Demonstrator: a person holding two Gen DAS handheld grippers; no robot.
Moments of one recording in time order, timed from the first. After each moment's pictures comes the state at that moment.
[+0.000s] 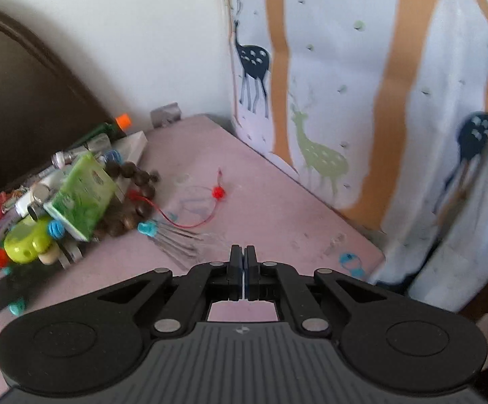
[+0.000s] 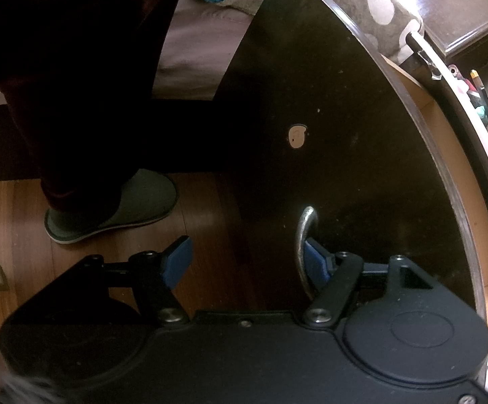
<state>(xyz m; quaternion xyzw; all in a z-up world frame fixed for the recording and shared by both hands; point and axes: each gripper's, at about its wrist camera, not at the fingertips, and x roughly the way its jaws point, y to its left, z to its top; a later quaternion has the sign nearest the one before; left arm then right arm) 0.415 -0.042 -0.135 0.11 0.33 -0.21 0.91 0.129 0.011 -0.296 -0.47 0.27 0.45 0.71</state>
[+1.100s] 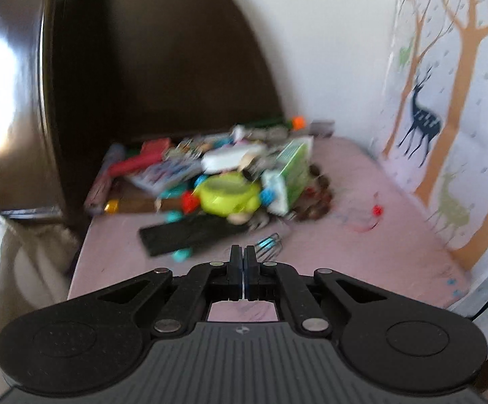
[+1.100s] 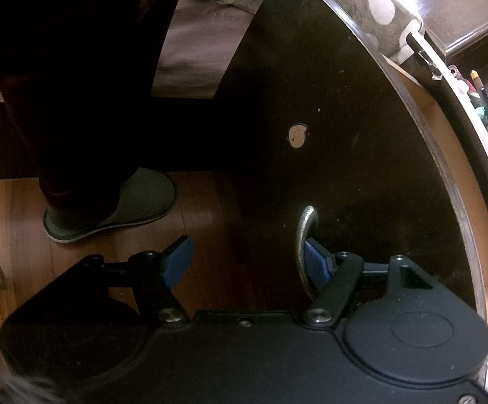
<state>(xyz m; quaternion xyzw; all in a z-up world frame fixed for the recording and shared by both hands) 0.406 0.103 -0.106 0.00 0.34 -0.03 0.94 0.127 0.012 -0.297 -0.47 0.27 0.45 0.71</state>
